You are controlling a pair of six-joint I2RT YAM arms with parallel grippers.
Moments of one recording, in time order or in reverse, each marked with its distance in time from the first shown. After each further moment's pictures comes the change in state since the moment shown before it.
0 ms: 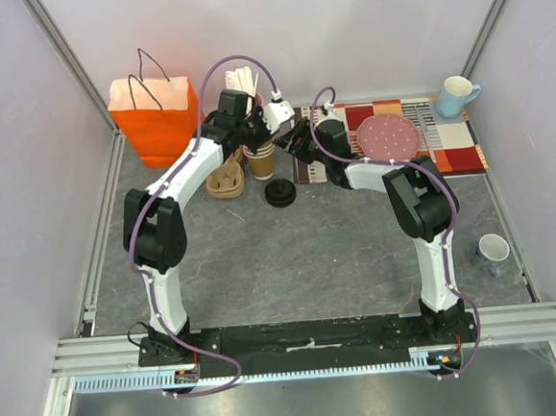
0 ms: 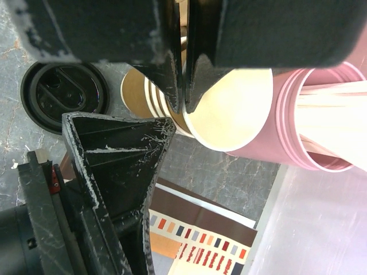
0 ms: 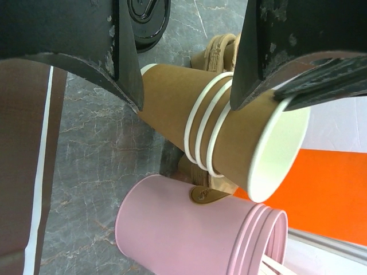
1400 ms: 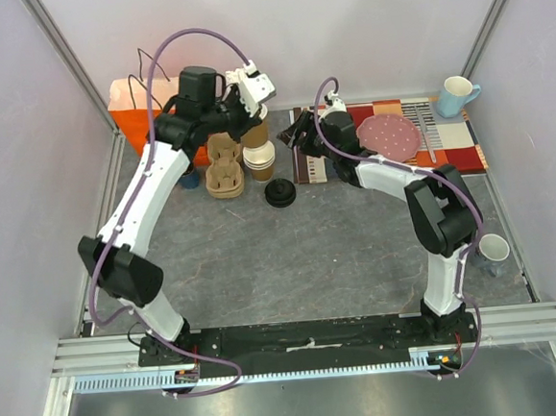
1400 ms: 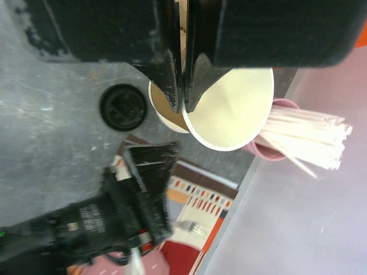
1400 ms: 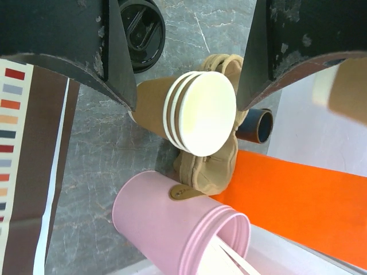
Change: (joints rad) left arm 0.000 -0.270 0.104 -0.249 0.066 -0.104; right arm 0.011 -0.172 -0.053 -0.122 0.046 -0.134
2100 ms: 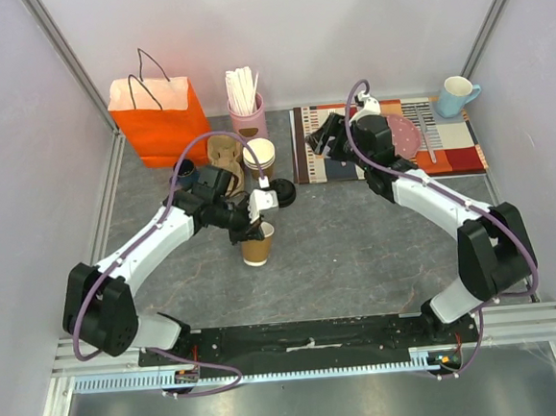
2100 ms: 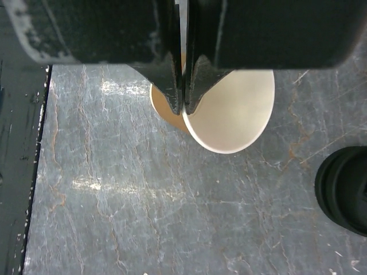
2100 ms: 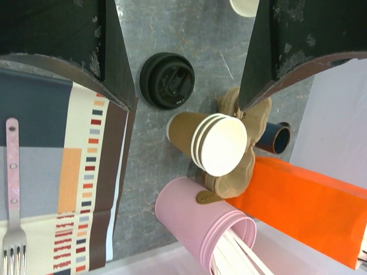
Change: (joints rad) left arm -0.063 -0.333 -0.810 -0.056 0.276 0.137; right arm -0.050 -0.391 -0.210 -0.174 0.086 -0.150
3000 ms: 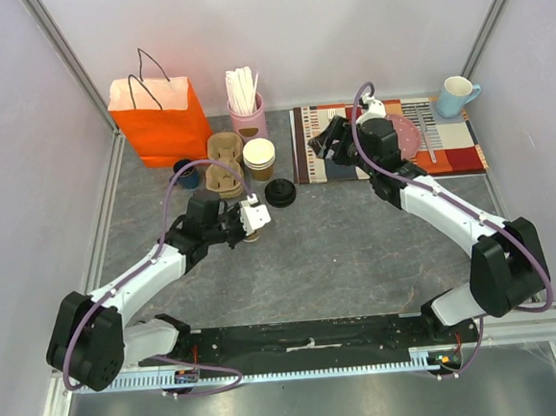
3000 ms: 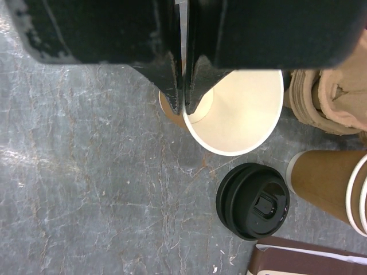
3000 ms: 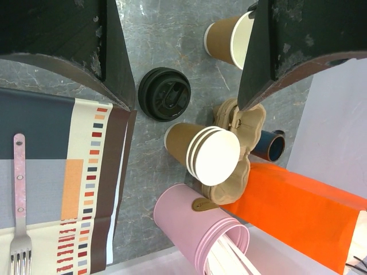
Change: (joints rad) left arm -0.003 -0.202 -0.415 0.618 -0.235 -0.007; right arm 0.017 -0.108 -0.042 -0.083 0.022 -0.006
